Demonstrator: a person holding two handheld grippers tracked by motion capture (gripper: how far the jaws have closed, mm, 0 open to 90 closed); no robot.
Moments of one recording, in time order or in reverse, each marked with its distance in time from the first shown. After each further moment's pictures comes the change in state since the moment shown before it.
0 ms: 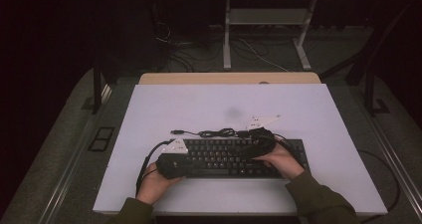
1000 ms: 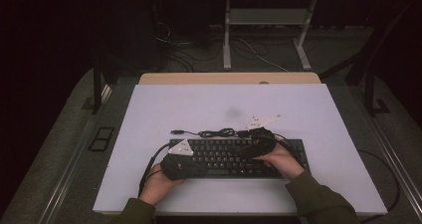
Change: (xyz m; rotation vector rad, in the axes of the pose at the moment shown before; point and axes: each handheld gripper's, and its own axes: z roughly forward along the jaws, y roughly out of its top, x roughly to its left) left arm 0.002 -0.003 0.011 0.065 -0.015 0.006; right arm 0.000 0.000 0.000 -0.001 -0.003 0.004
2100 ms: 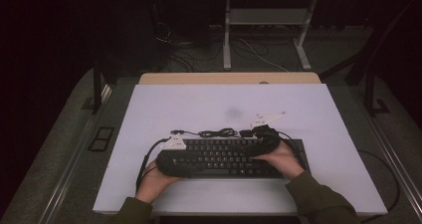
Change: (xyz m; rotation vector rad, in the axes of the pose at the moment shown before) left arm 0.006 0.002 -0.013 -0.120 0.034 -0.058; right arm -0.005 0.003 -0.013 0.004 0.031 0.023
